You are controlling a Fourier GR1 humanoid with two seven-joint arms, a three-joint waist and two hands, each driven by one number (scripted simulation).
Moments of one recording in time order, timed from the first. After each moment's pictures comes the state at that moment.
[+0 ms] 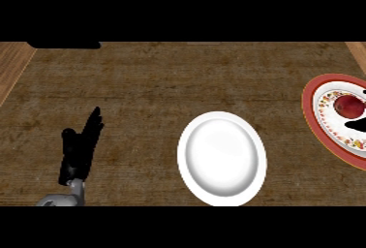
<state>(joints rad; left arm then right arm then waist) -0.04 0.15 -0.08 -1.48 -0.04 0.19 0.23 -0.62 -0.63 -0.39 -0.50 0.77 -0.04 0.09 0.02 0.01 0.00</state>
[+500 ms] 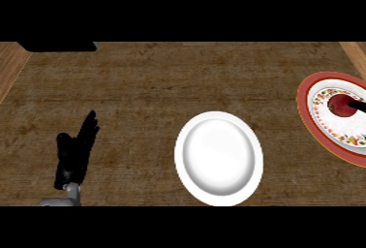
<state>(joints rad) -0.01 0.15 -0.06 -1.48 -0.03 0.19 0.20 -0.63 -0.61 -0.61 -0.55 0.48 -0.04 -0.22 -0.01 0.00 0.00</state>
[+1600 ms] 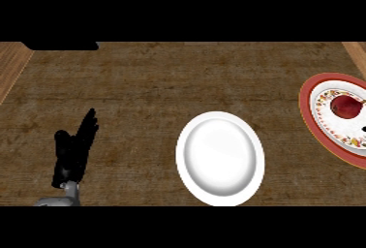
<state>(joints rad) -0.02 0.13 -0.03 -1.50 -0.06 0.15 0.24 -0.46 -0.63 -0.67 -0.49 0.17 0.10 -0.52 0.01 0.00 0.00</state>
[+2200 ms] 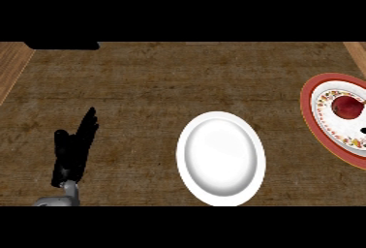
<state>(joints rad) -0.02 0.13 -0.02 -1.51 -0.07 0.13 0.24 -0.49 -0.67 -0.61 -0.37 0.17 -0.02 -0.53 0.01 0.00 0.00</state>
